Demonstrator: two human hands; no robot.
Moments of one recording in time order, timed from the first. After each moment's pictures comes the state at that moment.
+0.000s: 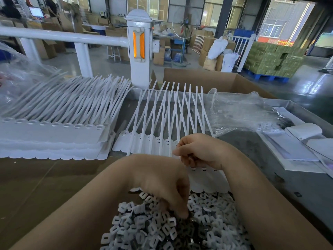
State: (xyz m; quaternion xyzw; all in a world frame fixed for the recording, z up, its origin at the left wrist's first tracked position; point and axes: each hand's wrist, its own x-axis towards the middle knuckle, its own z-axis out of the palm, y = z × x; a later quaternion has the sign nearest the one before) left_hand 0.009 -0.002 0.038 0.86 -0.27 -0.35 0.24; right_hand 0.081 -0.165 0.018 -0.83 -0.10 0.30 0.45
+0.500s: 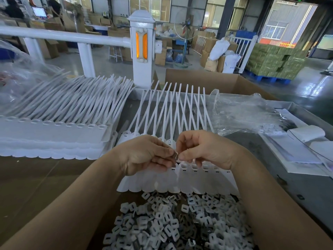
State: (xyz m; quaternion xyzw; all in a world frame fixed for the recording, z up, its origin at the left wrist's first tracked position) left_hand 0.034 0.026 0.017 0.68 0.03 -0.26 0.68; right_hand 0.083 -0.178 0.024 -0.78 -0.27 0.29 0.49
